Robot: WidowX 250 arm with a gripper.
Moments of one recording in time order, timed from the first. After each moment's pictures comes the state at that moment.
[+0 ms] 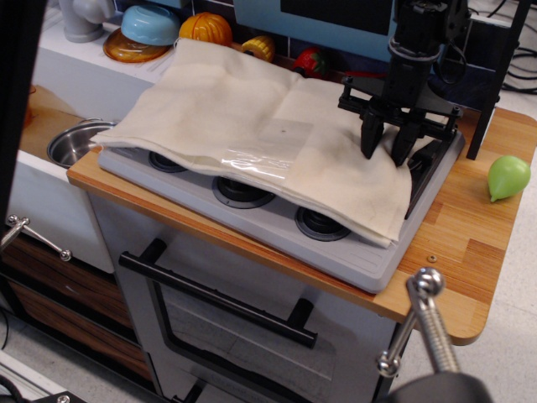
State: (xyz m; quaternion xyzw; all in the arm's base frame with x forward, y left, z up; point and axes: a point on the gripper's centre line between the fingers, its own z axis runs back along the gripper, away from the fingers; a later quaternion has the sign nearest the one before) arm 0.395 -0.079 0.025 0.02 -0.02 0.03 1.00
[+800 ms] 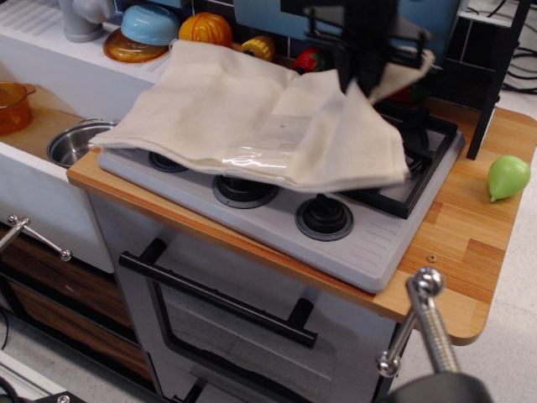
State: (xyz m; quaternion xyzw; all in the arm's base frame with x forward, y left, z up) arm 0.398 -0.015 0.094 -0.02 -0.08 0.01 1.00
